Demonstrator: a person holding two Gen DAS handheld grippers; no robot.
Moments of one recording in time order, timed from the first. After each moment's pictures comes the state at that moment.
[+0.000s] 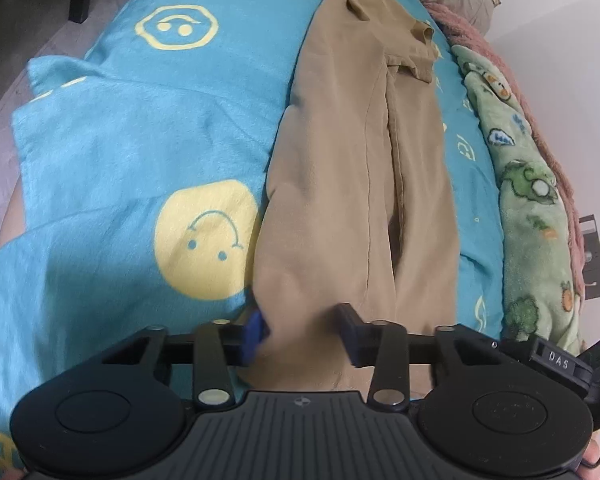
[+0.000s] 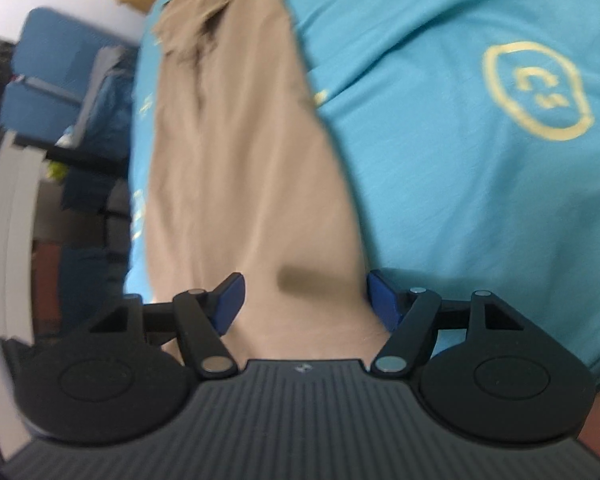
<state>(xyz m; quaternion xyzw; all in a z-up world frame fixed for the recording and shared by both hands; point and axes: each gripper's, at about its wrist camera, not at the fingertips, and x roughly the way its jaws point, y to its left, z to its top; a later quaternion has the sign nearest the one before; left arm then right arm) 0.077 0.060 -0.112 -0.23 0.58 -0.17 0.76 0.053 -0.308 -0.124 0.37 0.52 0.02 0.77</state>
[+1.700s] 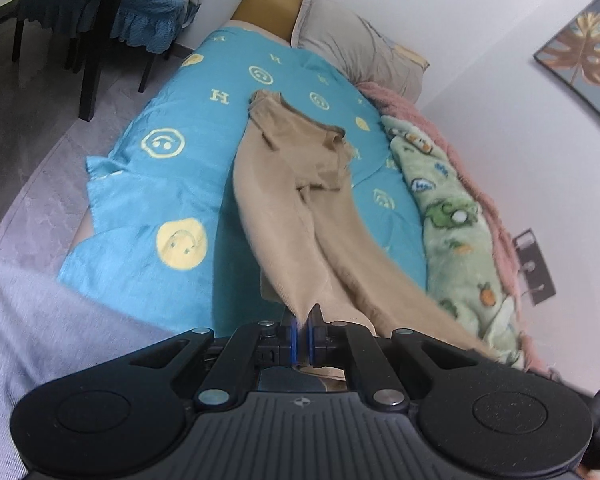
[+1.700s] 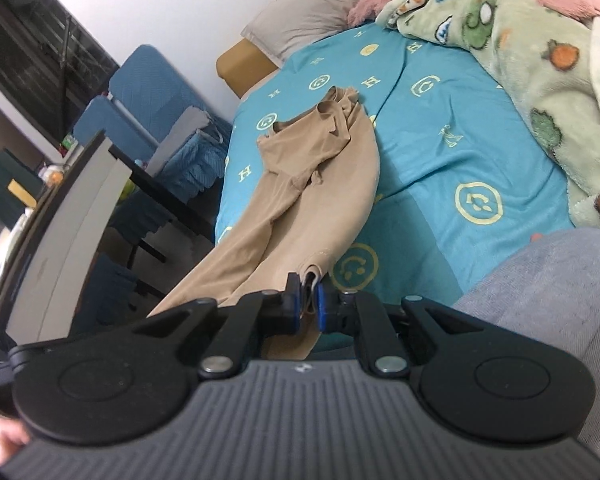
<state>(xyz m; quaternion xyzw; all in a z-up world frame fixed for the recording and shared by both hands) -0.058 0.039 0.065 -0.23 0.45 -0.17 0.84 -0.098 -0.298 0.045 0.31 0.36 0.03 0.88</state>
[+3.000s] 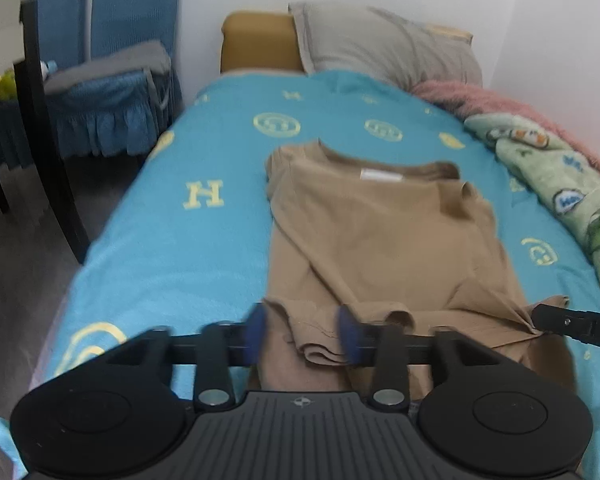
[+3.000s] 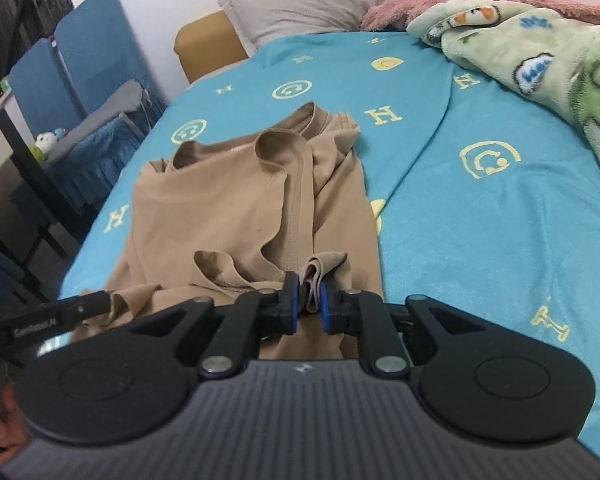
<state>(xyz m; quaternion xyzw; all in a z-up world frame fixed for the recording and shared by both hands) 0.232 -0.060 -0.087 -0.02 0.37 -0.10 0.92 0.226 -0.310 -0.095 0.15 0.35 -0.01 0.92</state>
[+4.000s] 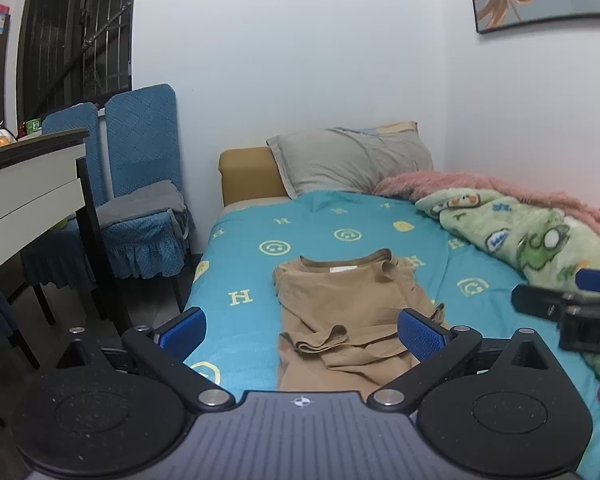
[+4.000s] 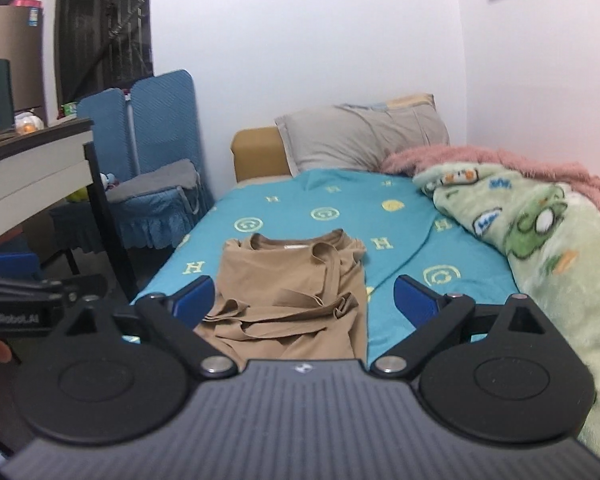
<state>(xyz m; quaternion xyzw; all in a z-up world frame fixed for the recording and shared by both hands) 0.019 -0.049 0.041 0.05 0.21 -0.10 0.97 0.037 -0.268 0.014 0.05 0.18 0.01 0.98</state>
